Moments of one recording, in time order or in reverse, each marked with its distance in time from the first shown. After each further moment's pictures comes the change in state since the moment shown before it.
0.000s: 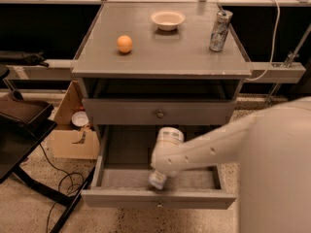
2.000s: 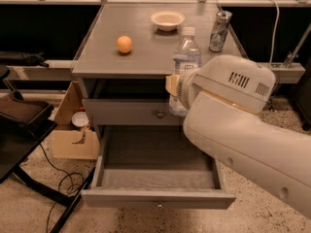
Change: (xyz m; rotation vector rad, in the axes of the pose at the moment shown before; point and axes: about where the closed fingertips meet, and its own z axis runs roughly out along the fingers) arm 0.129 0.002 -0.433 0.222 0.754 -0.412
